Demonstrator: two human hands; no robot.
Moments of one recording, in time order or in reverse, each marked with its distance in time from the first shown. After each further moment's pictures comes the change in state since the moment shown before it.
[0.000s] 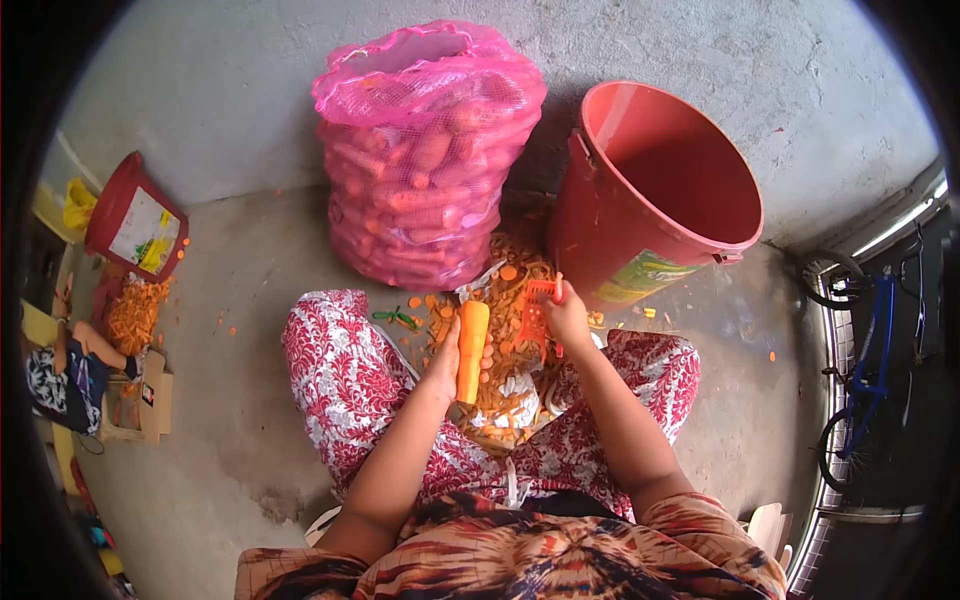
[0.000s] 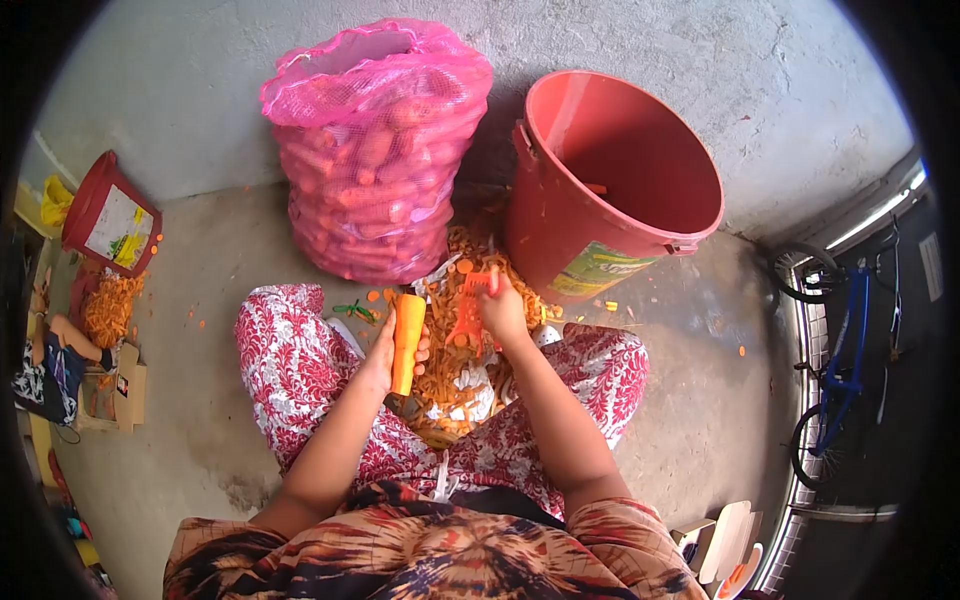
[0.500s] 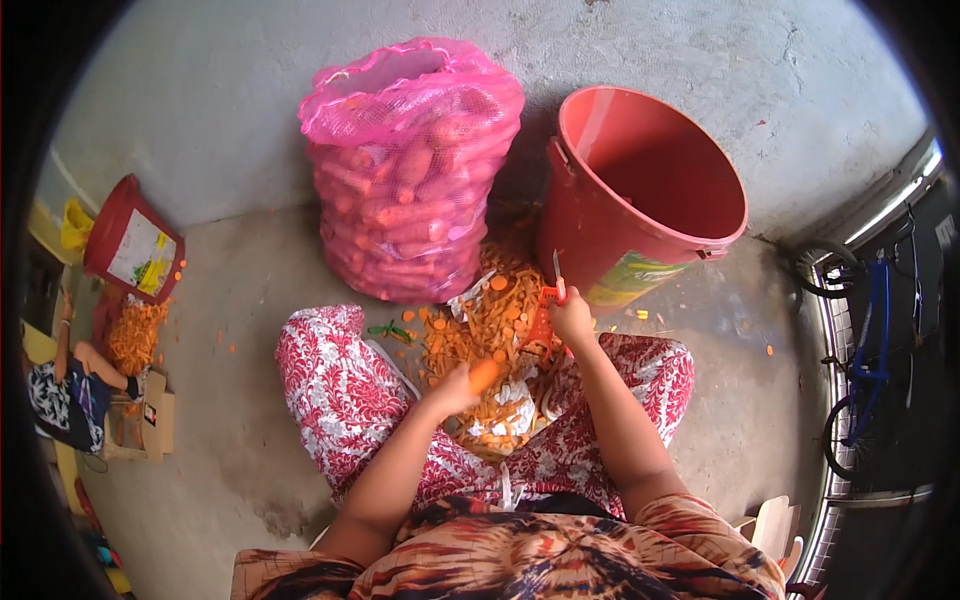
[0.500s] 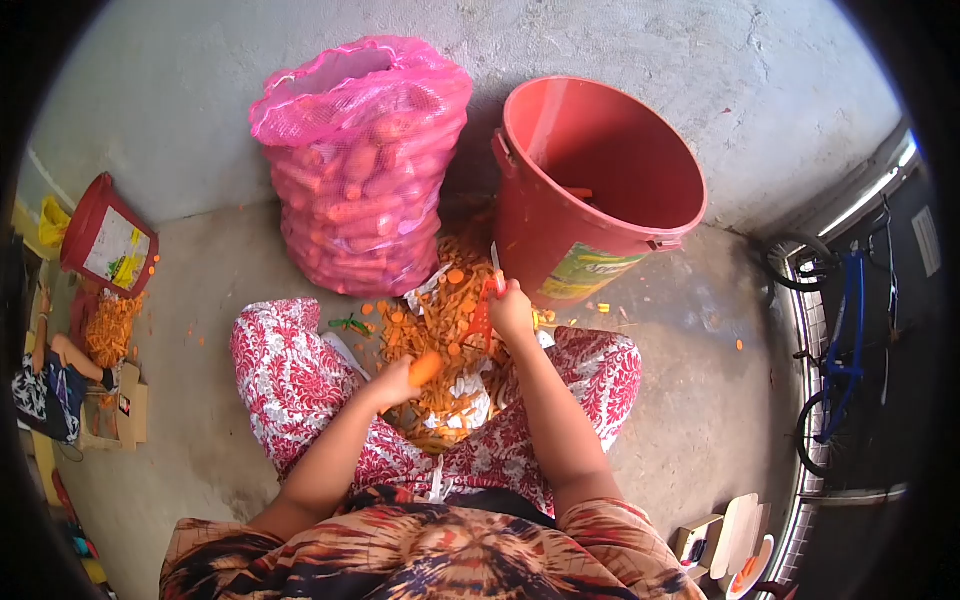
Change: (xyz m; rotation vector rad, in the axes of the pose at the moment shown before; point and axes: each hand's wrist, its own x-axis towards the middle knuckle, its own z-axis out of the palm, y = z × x) left_hand 0.003 -0.026 -0.020 1.652 0.307 -0.056; right_hand 0.016 0.028 -0.022 -0.280 0.084 0.124
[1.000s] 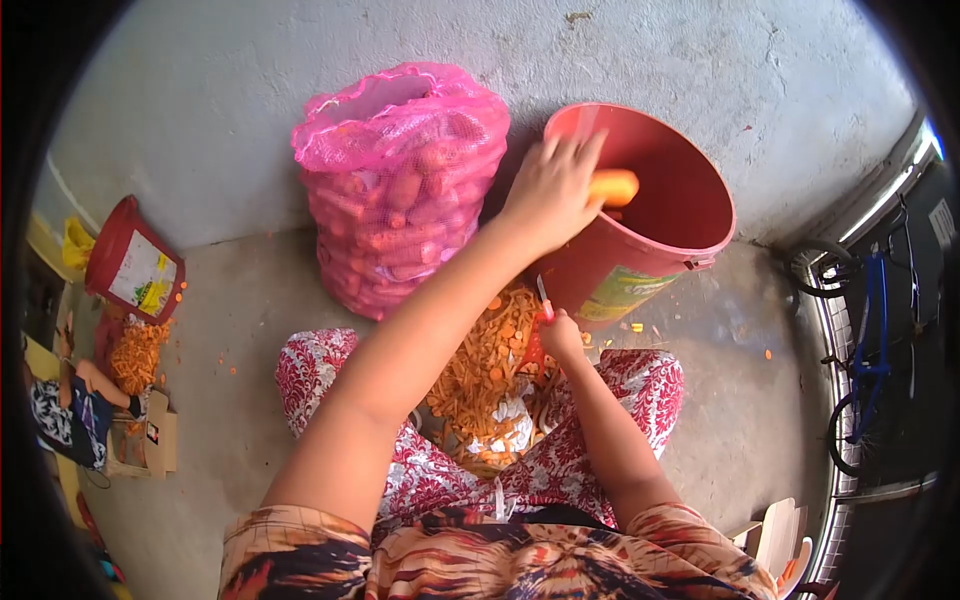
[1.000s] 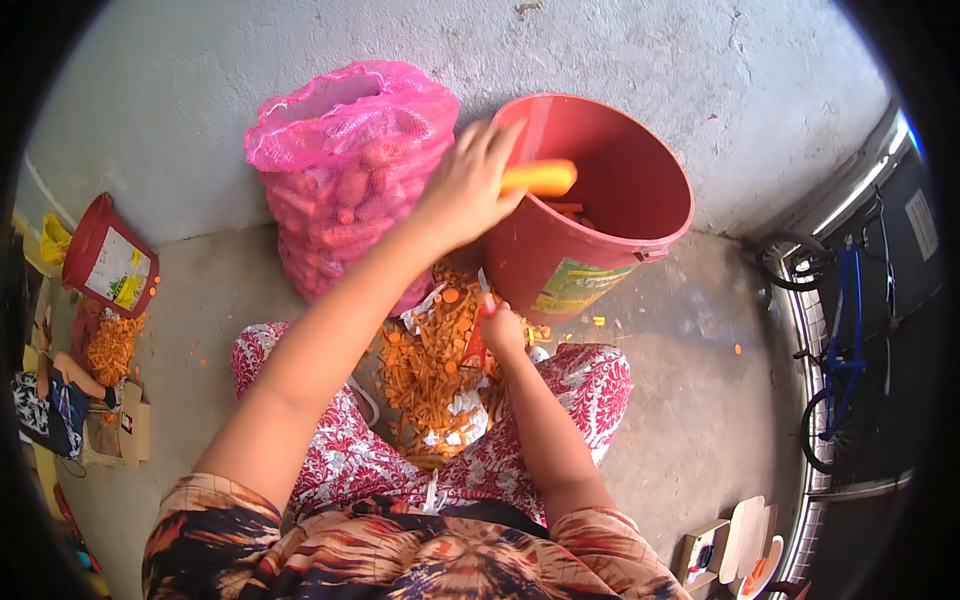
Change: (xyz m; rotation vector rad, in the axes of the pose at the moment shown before) left_hand 0.014 0.285 -0.164 0.488 0.992 1.070; right_hand 0.009 0.009 0.009 -0.159 -0.082 0.160
